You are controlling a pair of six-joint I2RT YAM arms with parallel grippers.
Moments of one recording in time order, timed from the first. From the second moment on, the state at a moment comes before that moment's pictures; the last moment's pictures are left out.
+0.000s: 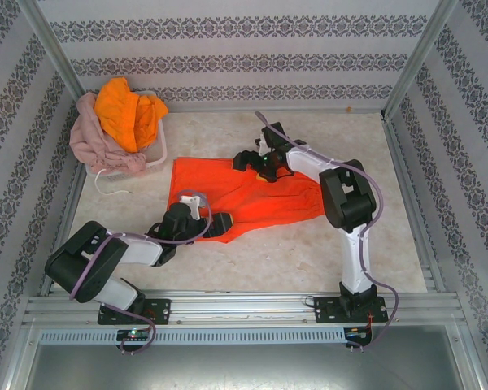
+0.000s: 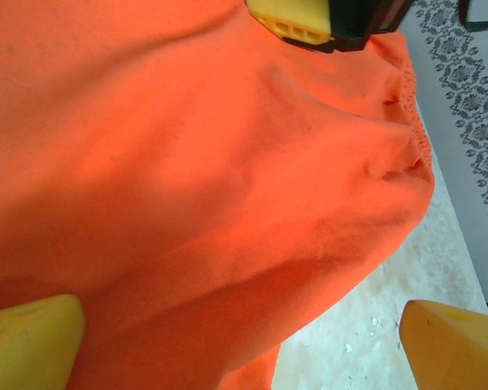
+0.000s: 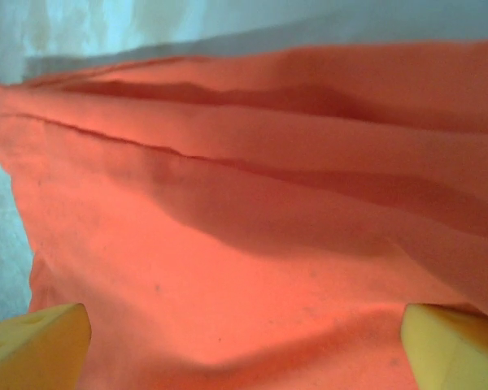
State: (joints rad) left arm -0.54 1.49 0.31 0.69 0.28 -0.76; right arm 0.39 2.18 1.60 -0.45 -0.50 0.62
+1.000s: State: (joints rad) left arm -0.44 1.04 0.57 0.23 0.23 -0.68; right arm 0.35 1.62 1.42 -0.38 -0.46 0.58
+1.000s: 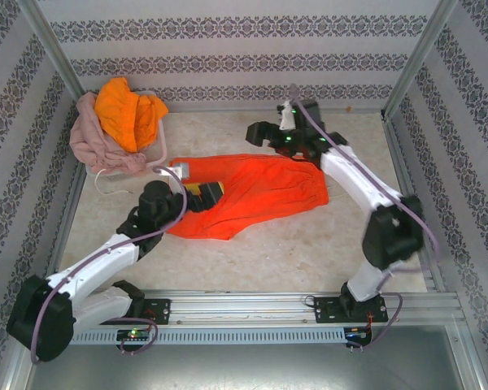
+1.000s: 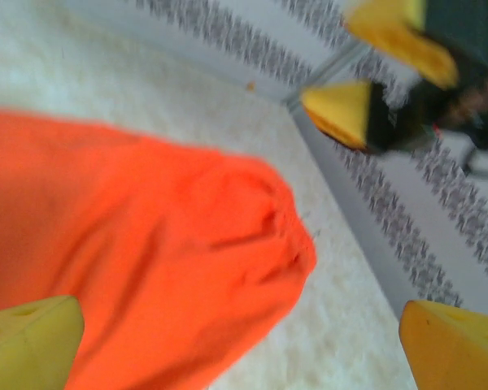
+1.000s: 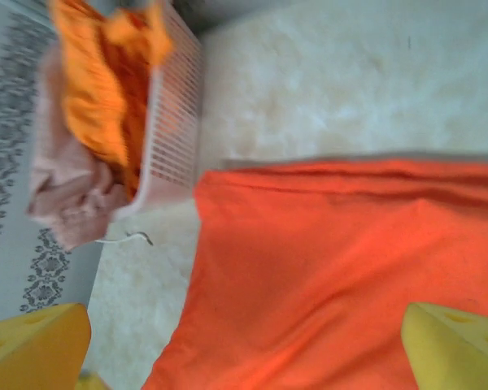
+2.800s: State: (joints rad) left arm -0.38 1.10 0.71 0.14 0.37 -0.55; right arm 0.01 1.13 0.75 -0.40 -0.42 0.43
